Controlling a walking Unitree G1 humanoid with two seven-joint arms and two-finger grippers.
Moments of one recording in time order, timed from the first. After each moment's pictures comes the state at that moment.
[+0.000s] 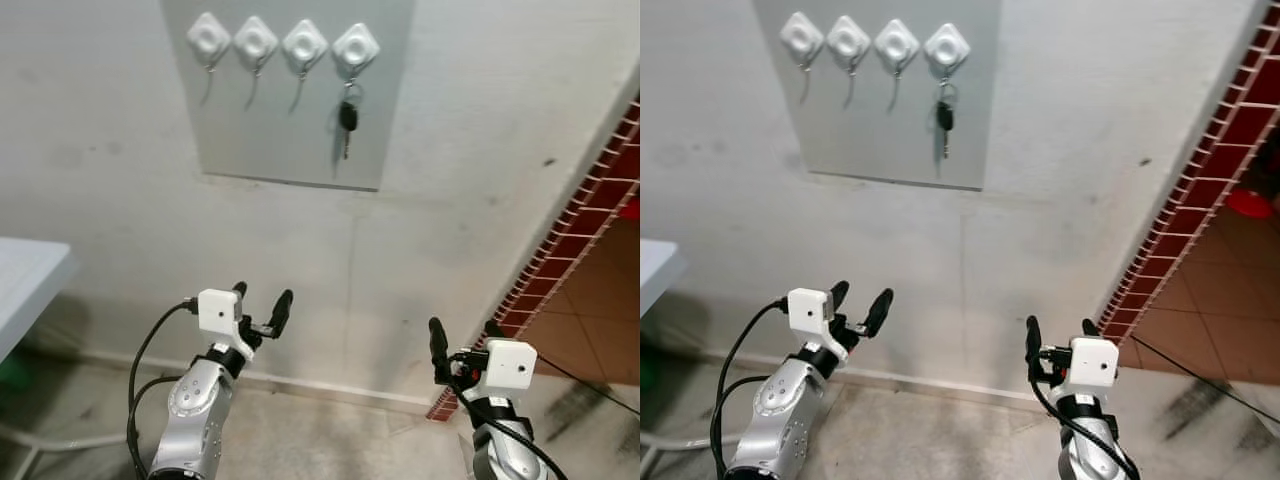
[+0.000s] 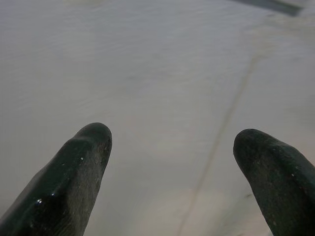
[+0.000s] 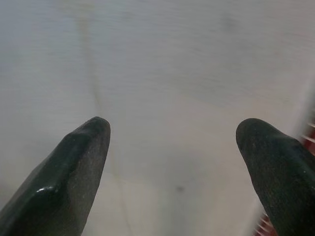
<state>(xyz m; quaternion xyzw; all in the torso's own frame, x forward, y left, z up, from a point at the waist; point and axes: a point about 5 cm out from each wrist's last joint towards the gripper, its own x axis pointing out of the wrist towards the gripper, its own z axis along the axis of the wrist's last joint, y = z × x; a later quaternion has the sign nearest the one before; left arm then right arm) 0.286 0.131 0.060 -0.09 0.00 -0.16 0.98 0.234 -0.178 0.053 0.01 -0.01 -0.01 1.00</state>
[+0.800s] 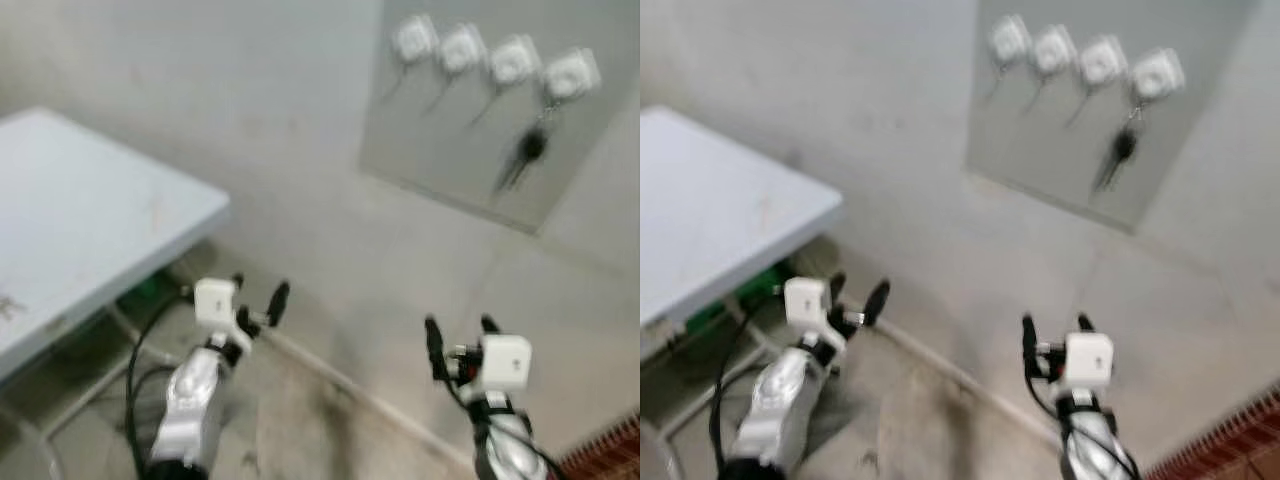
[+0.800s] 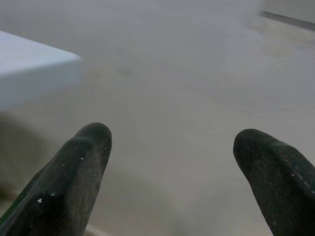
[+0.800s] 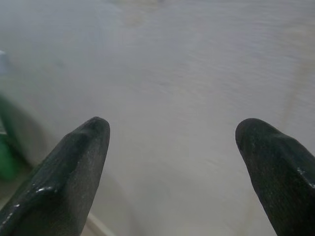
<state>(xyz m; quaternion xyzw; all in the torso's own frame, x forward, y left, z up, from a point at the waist) 0.294 0.145 0.062 -0.09 0.00 -0.14 0.99 0.238 -0.170 0.056 0.00 -0.02 0.02 1.00</state>
